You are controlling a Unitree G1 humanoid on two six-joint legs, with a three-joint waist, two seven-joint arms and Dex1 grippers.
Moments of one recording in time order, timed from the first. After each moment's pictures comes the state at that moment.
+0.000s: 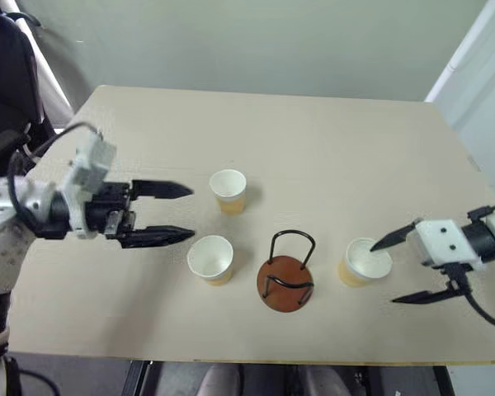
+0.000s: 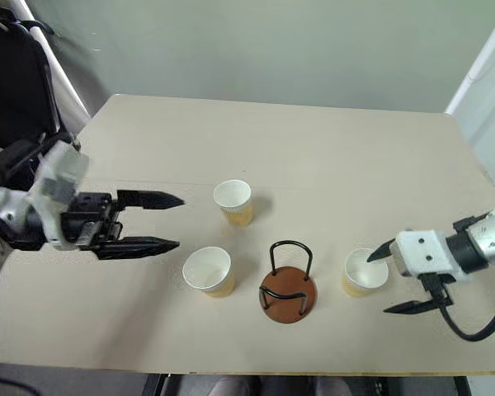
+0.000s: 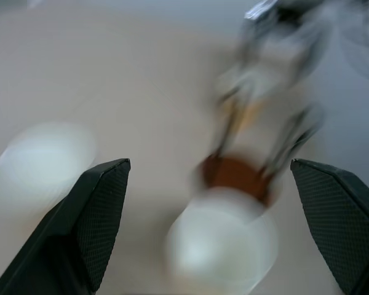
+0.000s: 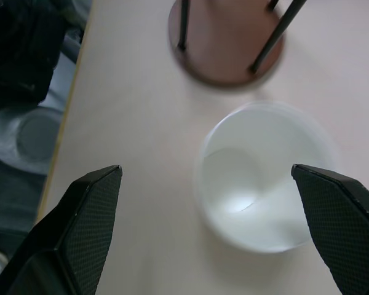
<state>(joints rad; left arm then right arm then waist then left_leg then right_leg) -0.45 1.08 0.28 -0.29 -0.93 0.75 -1.36 -0.24 -1.23 -0.06 -0.38 0.33 0.27 1.53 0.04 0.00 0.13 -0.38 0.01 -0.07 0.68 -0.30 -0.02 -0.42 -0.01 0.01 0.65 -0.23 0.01</state>
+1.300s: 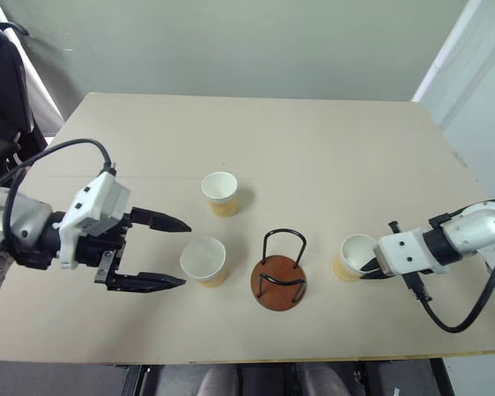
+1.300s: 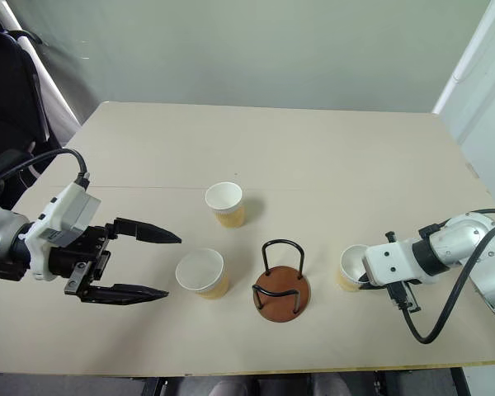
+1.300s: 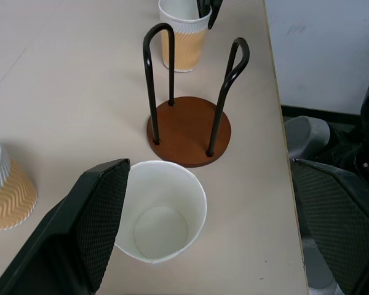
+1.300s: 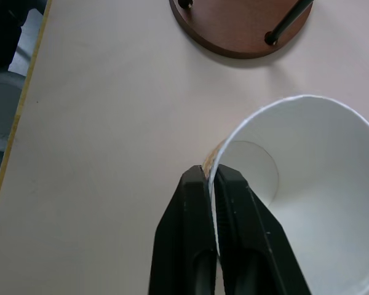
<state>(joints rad) -0.22 1.19 0.32 -0.39 -0.76 0.62 -1.42 -0.37 -1.13 0.17 -0.31 0.15 0.16 1.46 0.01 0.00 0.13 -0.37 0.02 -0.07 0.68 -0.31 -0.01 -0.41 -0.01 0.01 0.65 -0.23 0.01</state>
